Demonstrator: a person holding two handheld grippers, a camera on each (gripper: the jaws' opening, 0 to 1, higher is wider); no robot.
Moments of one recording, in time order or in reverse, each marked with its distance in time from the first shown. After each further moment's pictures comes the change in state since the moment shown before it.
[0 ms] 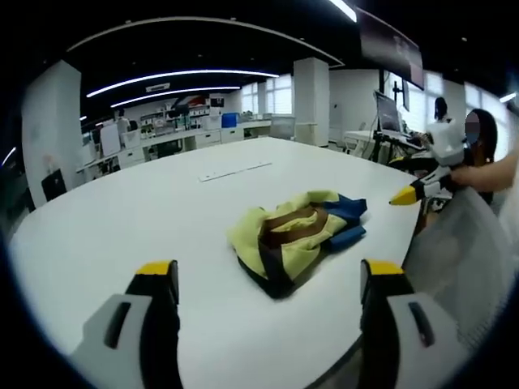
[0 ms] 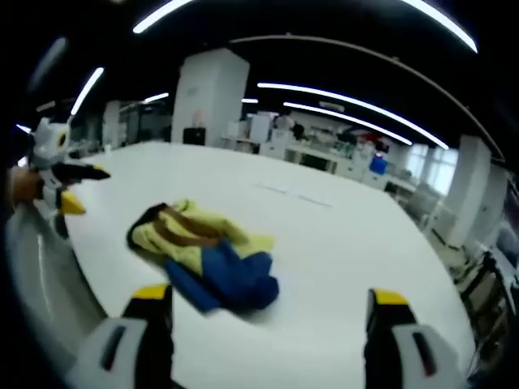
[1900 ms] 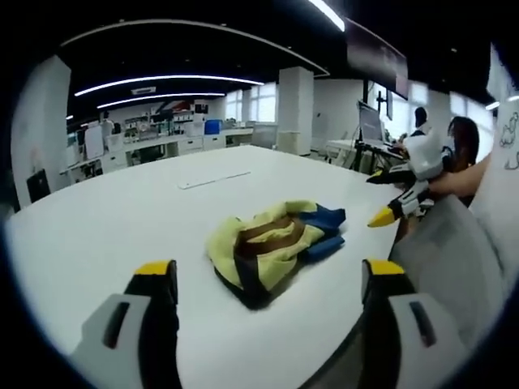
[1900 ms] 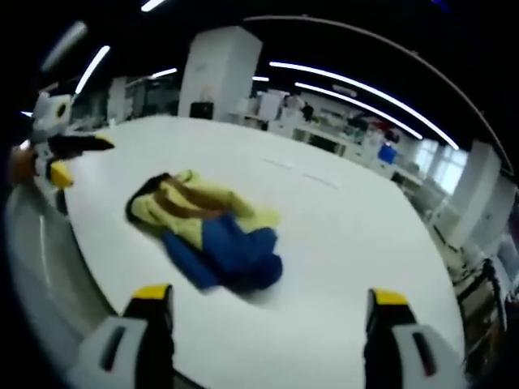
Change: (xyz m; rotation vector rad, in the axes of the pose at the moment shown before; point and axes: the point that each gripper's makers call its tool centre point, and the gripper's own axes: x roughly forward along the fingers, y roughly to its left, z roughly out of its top) left arm 0.005 -0.024 0.006 -0.016 -0.036 -0.119; right arm 0.006 0.002 -0.026 -0.073 0.153 0.023
